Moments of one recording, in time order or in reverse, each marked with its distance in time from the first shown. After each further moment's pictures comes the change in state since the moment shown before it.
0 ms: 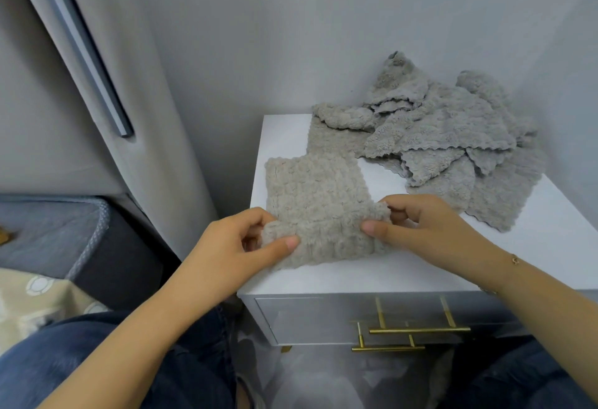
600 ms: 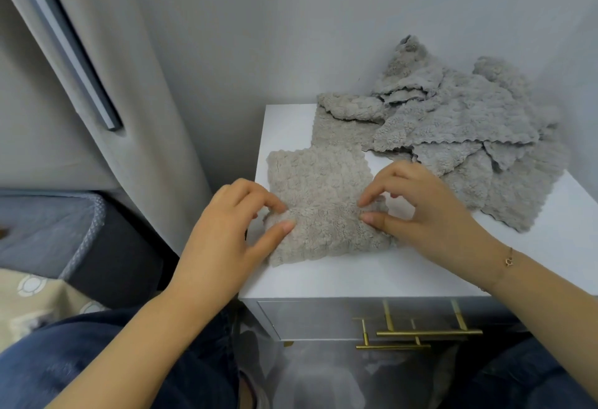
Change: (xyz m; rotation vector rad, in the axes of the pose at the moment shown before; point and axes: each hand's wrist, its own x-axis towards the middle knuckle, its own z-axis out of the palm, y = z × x) left_hand 0.014 -0.011 0.001 0.489 0.258 0.318; right_hand 0.025 0.009 0.008 -0.330 0.106 -0.261
